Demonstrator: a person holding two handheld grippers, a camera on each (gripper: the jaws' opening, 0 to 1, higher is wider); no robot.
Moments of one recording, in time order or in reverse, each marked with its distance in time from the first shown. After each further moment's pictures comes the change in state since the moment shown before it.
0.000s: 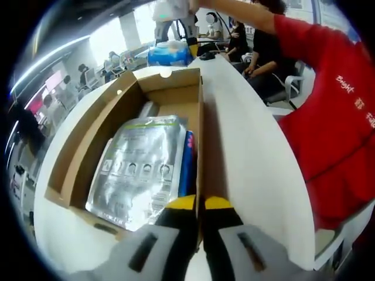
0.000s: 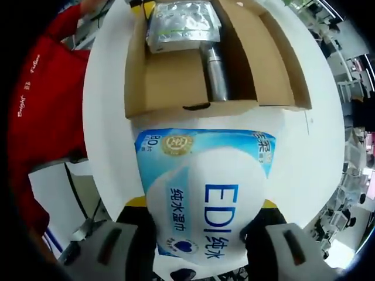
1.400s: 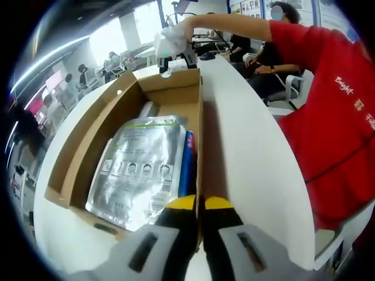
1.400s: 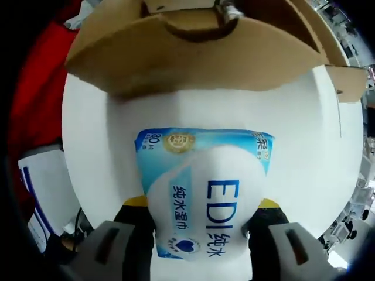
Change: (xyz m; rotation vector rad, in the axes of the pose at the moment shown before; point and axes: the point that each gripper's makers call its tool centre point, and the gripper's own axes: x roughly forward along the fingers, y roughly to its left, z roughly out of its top) left arm 0.000 0.001 -0.001 0.001 -0.002 0.000; right arm 0.074 0.004 -0.005 -0.120 0.021 0.061
